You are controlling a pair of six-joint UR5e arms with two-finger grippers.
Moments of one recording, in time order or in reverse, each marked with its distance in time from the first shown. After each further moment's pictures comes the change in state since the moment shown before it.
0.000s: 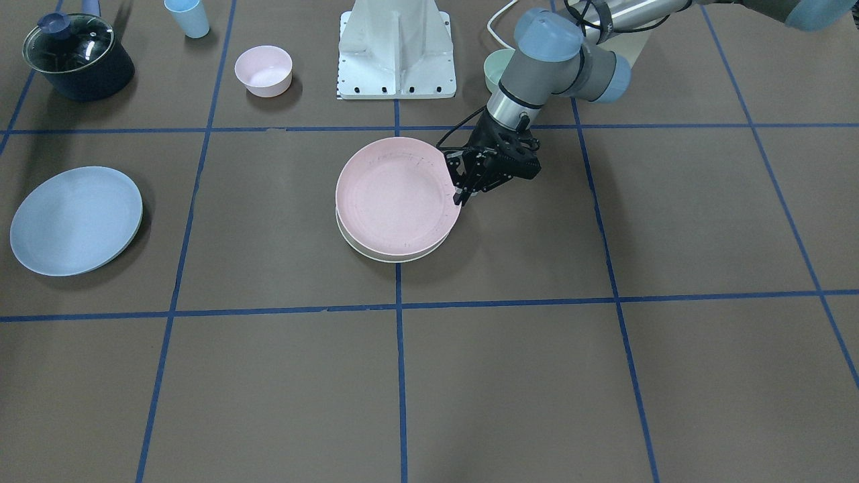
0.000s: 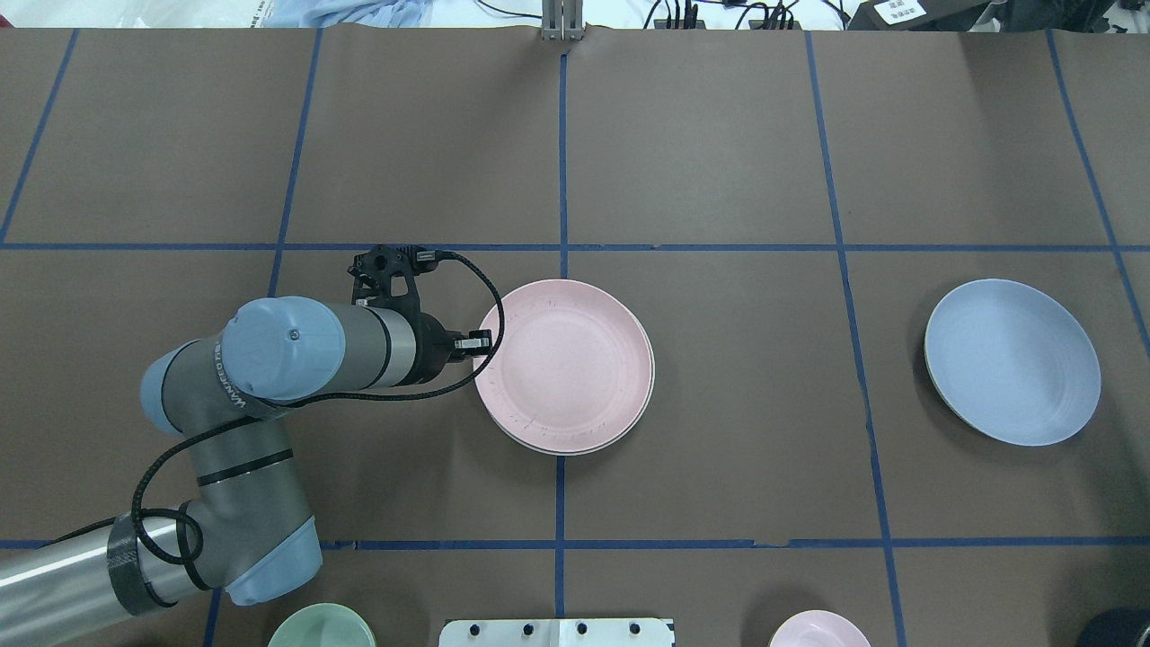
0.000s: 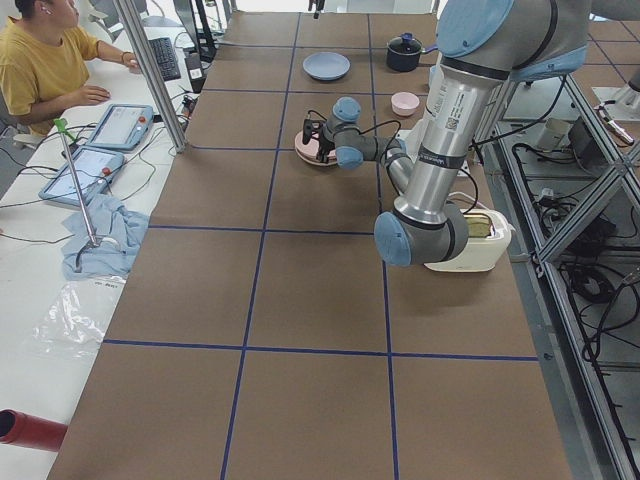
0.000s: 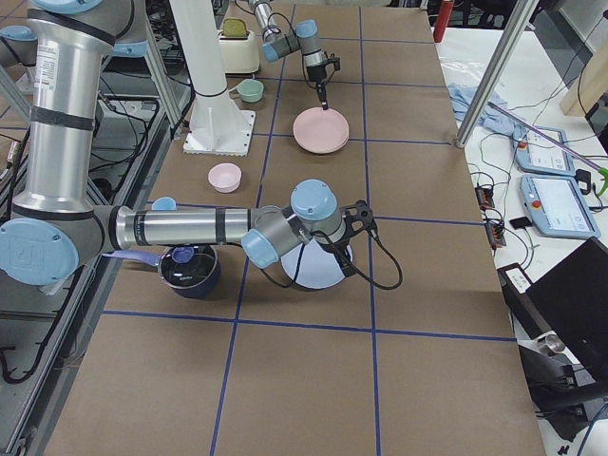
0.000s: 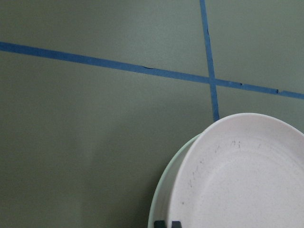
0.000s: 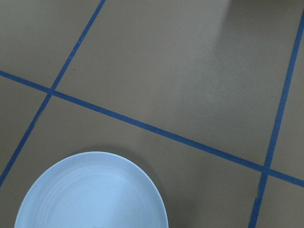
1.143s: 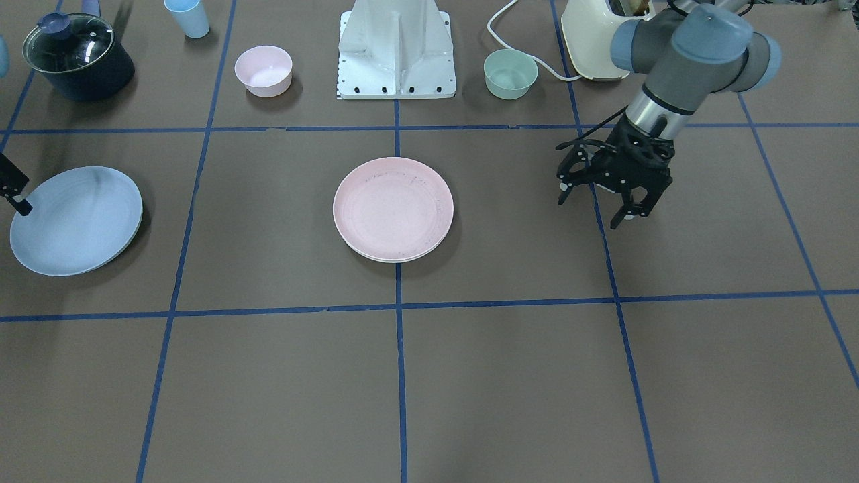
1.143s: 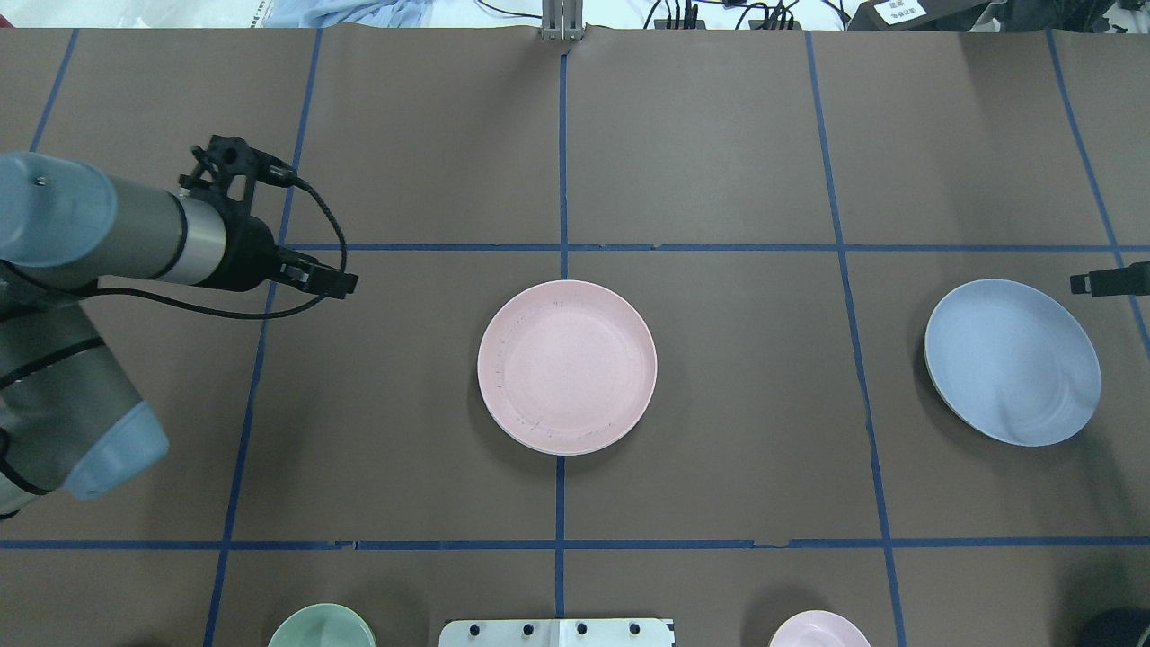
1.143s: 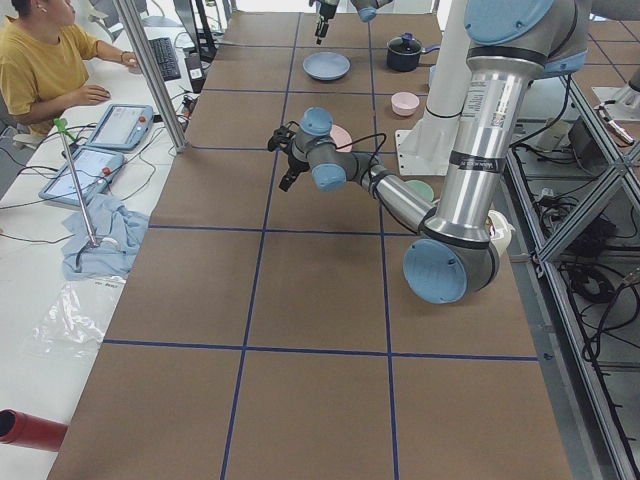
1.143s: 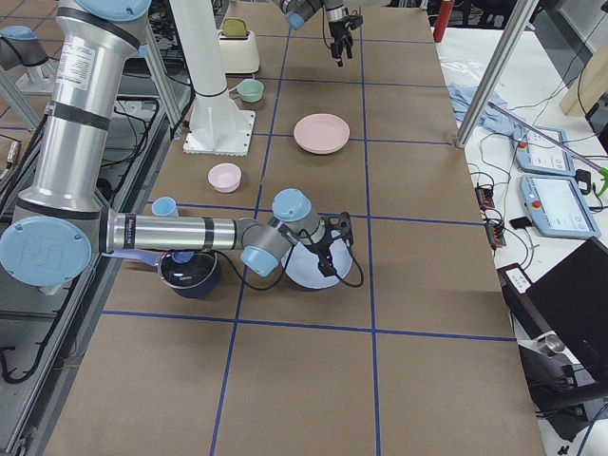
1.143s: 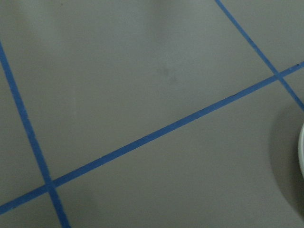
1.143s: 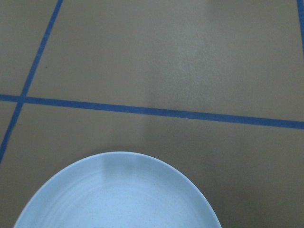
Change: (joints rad) left arm -0.361 0.264 -0.164 0.036 -0.294 0.727; right arm -0.350 -0.092 -0.121 0.457 -0.345 0.585
